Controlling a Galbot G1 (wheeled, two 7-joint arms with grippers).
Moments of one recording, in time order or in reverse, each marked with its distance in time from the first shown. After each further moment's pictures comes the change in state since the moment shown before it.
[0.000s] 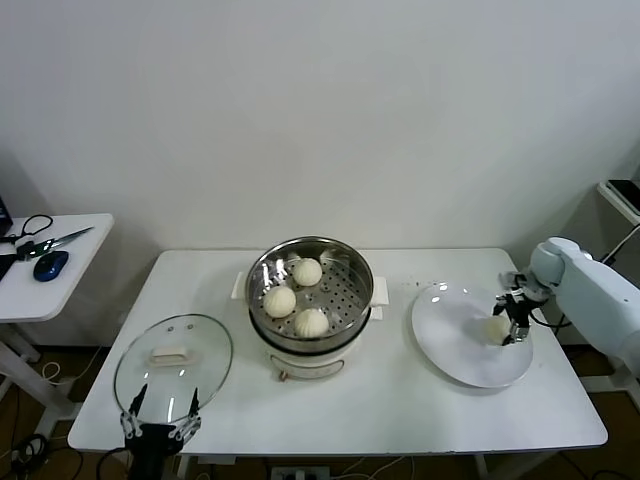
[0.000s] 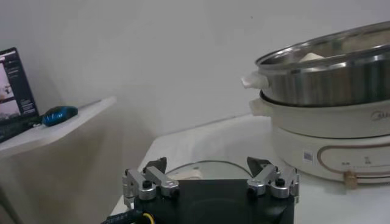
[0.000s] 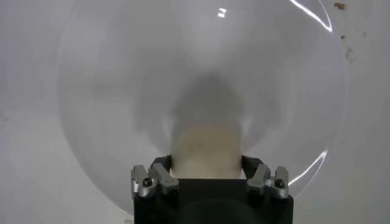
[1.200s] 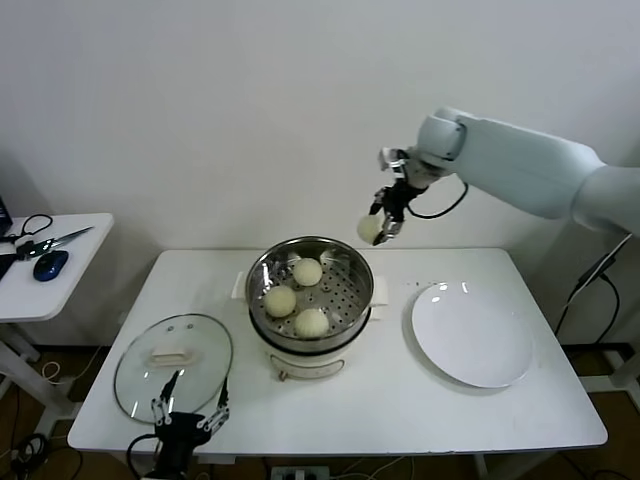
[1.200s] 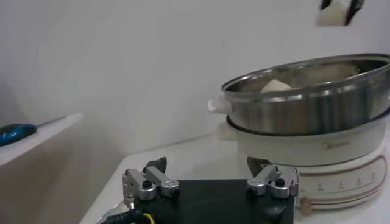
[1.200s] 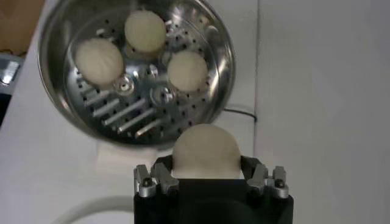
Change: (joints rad) left arm -0.022 0.024 0.104 -0.026 0.007 -0.004 0.014; right arm 0.737 0.354 -0.828 0.326 0.973 -0.325 0.133
